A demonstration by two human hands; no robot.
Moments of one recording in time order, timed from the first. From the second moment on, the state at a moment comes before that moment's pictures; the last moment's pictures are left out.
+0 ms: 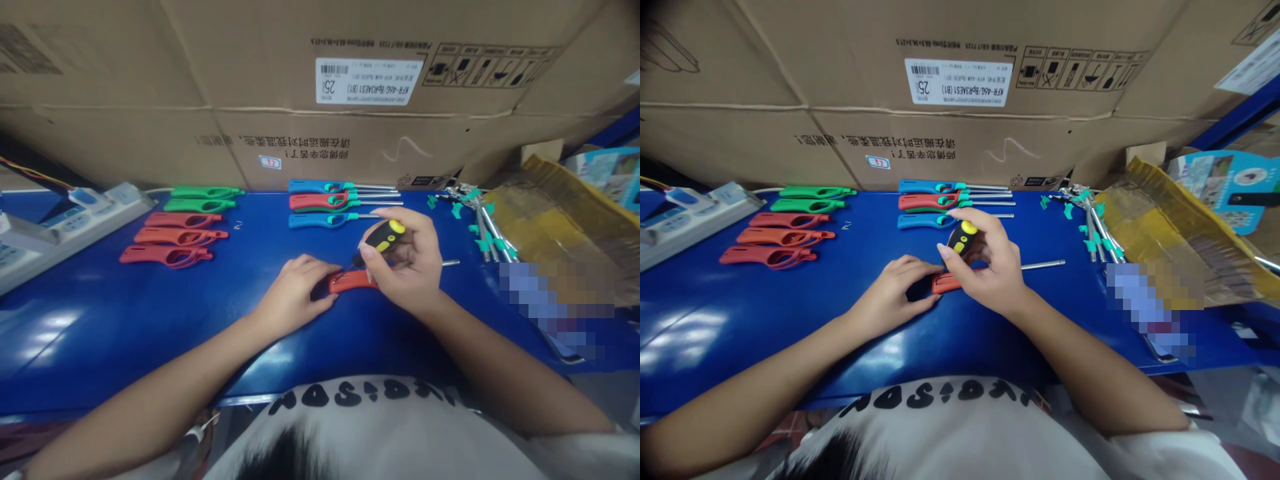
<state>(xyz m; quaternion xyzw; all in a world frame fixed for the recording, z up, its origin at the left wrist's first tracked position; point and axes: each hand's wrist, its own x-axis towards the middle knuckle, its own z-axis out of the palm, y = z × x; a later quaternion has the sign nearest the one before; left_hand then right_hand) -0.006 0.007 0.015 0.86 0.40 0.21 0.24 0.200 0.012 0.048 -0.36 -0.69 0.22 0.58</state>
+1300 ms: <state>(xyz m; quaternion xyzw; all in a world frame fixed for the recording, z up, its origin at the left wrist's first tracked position) -0.004 0.005 0.017 0.86 0.40 0.22 0.24 0.202 0.012 0.038 -0.32 -0.75 0.16 0.56</state>
